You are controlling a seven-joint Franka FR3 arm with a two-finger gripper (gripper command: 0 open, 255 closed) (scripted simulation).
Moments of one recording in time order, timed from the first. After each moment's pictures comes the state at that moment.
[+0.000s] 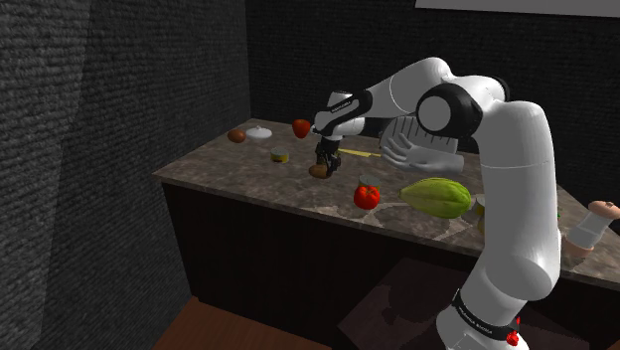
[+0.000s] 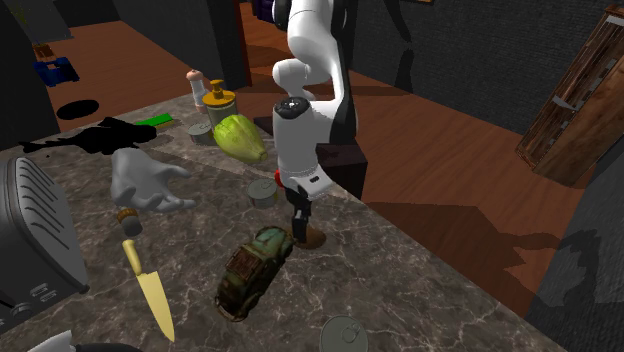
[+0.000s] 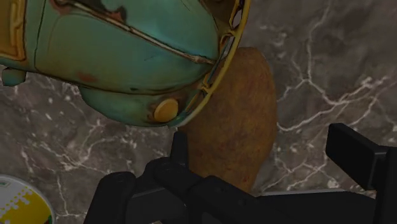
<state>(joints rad) 0.05 0.45 -0.27 -1.73 0.23 2.28 -1.57</state>
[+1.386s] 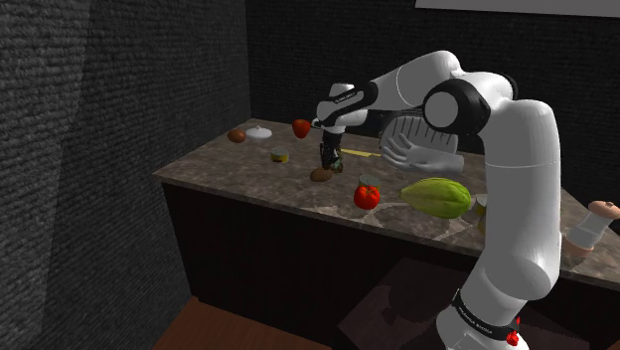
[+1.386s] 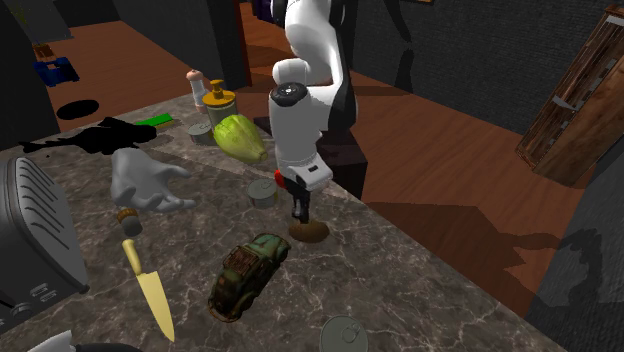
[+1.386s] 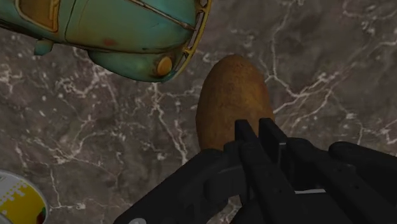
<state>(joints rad) 0.04 0.41 -0.27 -1.70 0.20 2.15 -1.56</state>
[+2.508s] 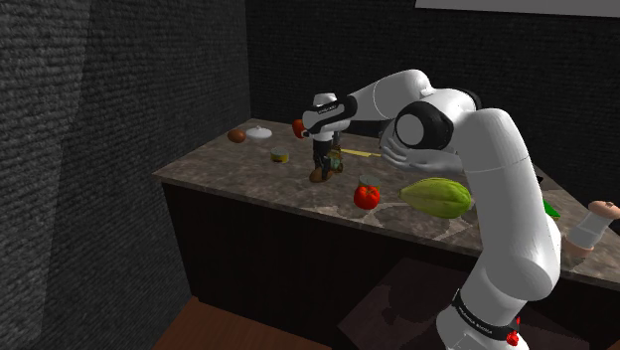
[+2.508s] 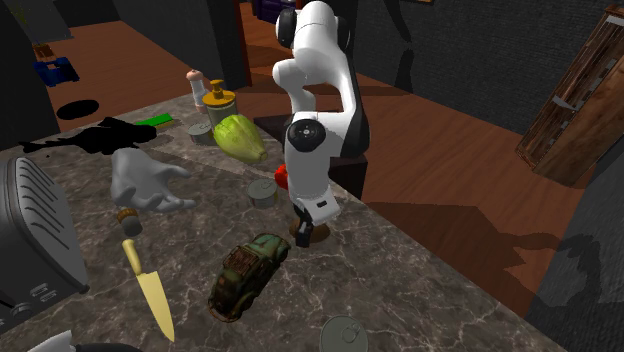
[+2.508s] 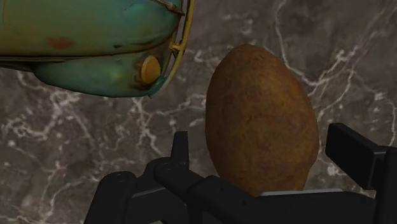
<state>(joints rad) 0.06 0.62 -0.28 -1.46 0.19 1.95 -1.35</state>
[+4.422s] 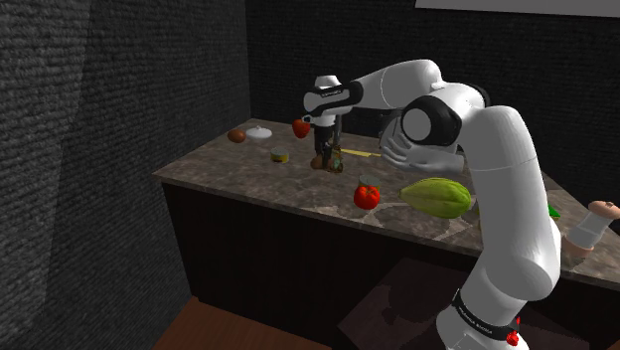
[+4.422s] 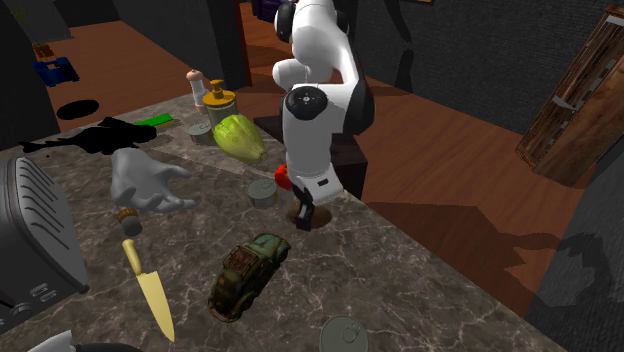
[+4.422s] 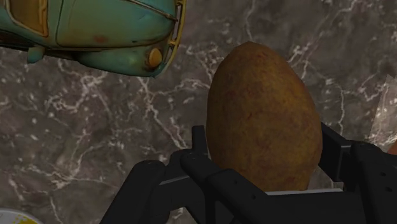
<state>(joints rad) 0.06 0.57 -0.29 -1.38 0.17 1.83 -1.34</state>
